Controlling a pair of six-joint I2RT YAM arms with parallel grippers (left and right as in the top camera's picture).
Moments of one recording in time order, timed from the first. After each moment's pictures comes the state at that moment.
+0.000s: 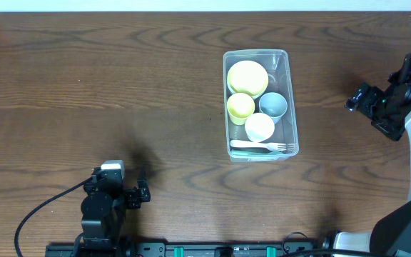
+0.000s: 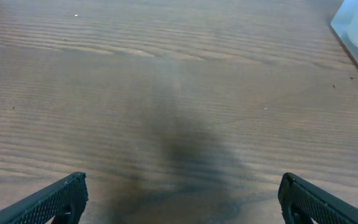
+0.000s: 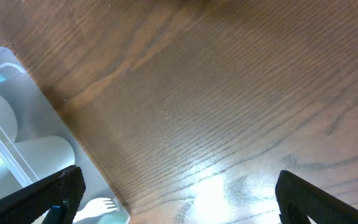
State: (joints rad) left arm -0.06 0.01 0.16 -0.66 -0.03 -0.09; right arm -0.32 1.57 1.33 -1.03 -0.10 0.35
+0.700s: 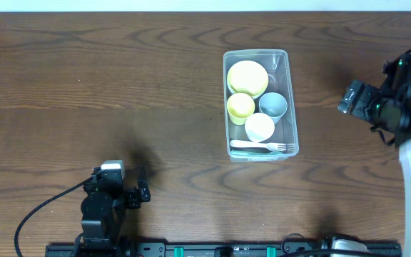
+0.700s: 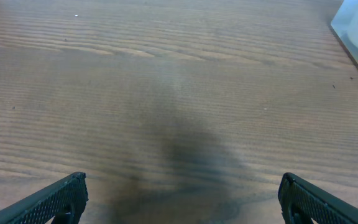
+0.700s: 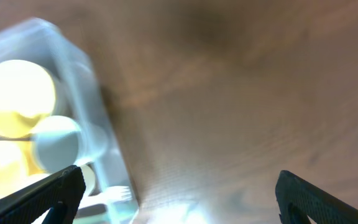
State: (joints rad) left arm -0.06 0.01 0.16 -0.66 -0.03 -0.09; right arm -0.15 1.27 1.33 -1.00 -0.01 0.25
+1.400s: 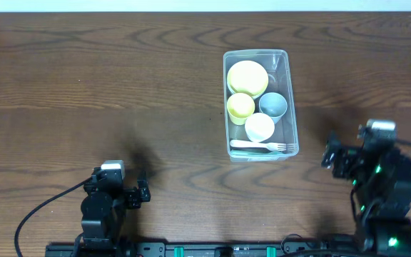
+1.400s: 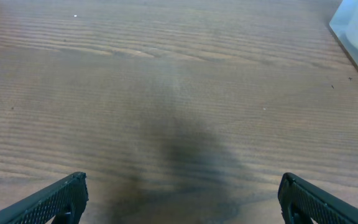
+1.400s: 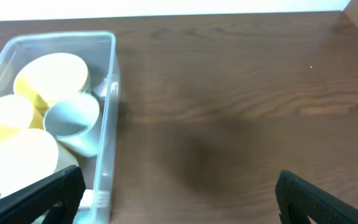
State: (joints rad) left arm -0.06 0.01 0.16 -0.66 -0.02 -0.09; right arm -0.06 0.51 0.60 -0.59 0.02 0.04
